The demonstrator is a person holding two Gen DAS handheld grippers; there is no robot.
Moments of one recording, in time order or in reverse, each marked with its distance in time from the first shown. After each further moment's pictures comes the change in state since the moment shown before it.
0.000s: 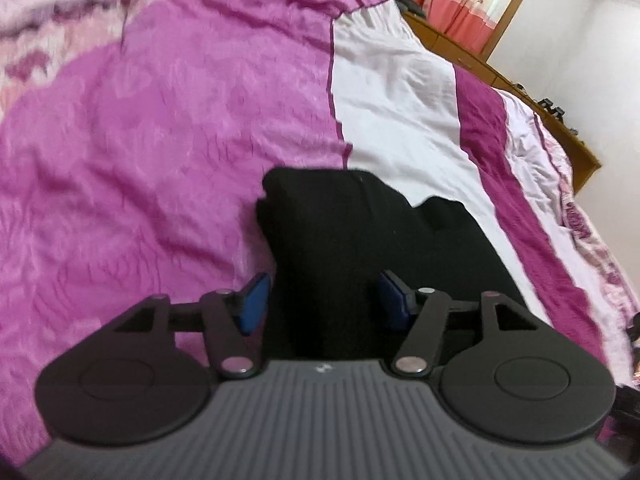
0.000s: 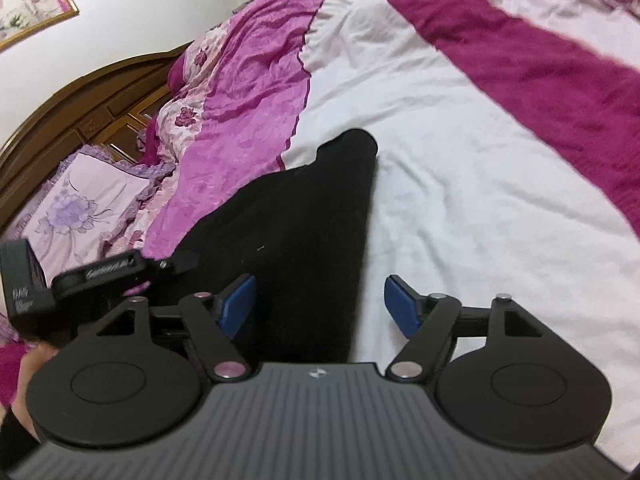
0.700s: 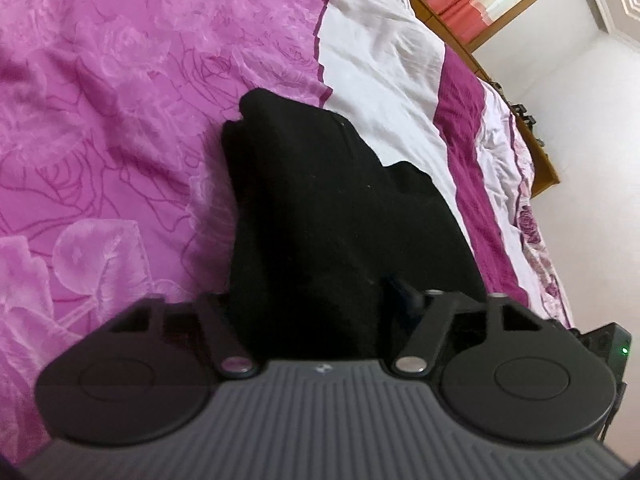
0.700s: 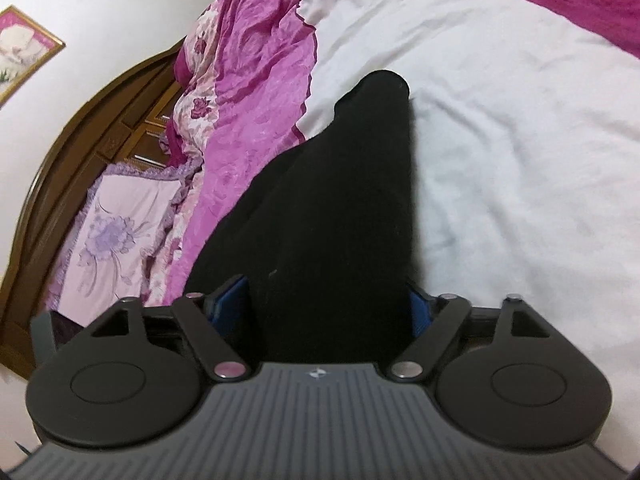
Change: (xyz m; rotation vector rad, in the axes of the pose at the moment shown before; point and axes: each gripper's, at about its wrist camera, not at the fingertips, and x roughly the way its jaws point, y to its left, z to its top) left arm 0.025 0.012 -0.013 -0.178 0.144 -0.186; right arm 0.077 -0.013 0.019 0.210 0.132 0.170
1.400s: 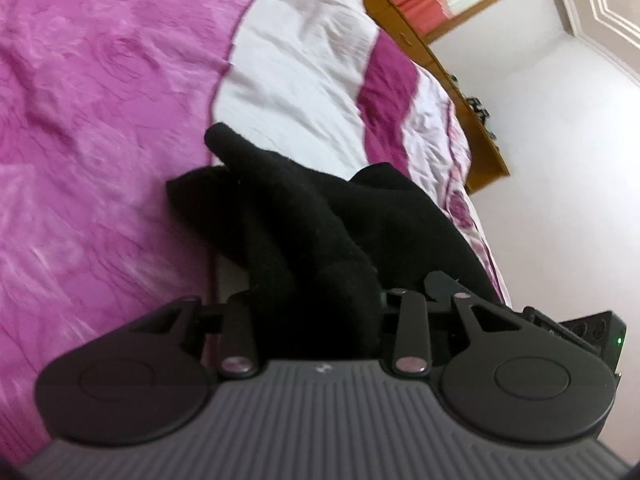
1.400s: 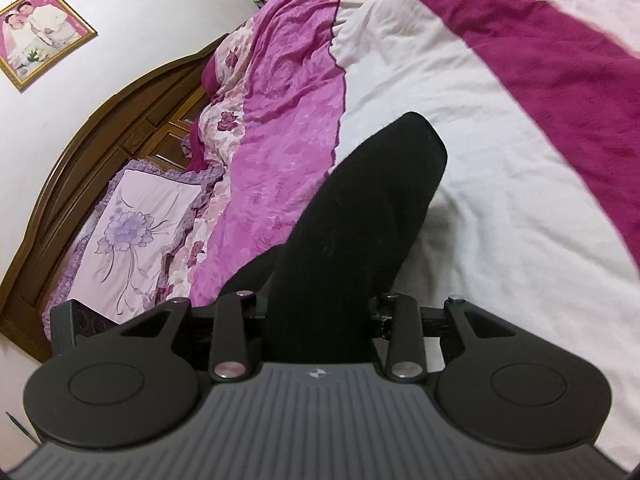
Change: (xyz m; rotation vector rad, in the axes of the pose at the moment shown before) left arm -0.026 -0.083 -0.028 -0.007 0.045 -0.144; right arm -0.121 0.040 0.026 -0.122 -0.040 -0.009
